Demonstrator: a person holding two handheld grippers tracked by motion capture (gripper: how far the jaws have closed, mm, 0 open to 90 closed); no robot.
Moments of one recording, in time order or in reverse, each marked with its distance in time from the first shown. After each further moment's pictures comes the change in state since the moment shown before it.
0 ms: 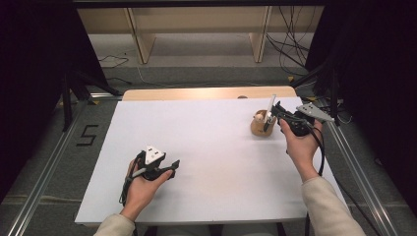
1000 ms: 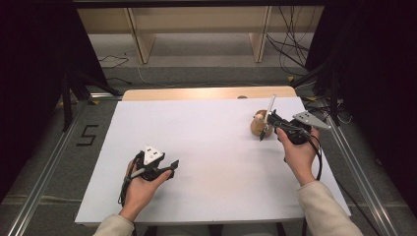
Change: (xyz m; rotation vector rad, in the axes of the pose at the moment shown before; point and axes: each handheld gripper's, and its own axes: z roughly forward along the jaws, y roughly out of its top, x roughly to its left) left arm 0.001 0.000 -0.003 -0.005 0.002 -0.001; right arm 0.011 -0.017 -0.009 0.030 0.044 0.008
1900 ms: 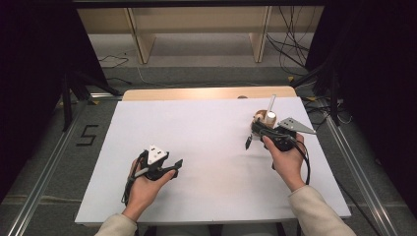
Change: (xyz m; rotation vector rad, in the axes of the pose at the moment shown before) left arm -0.008 0.005 0.001 -0.017 -0.016 0.004; right arm 0.034 -0.016 0.009 0.042 0.128 0.006
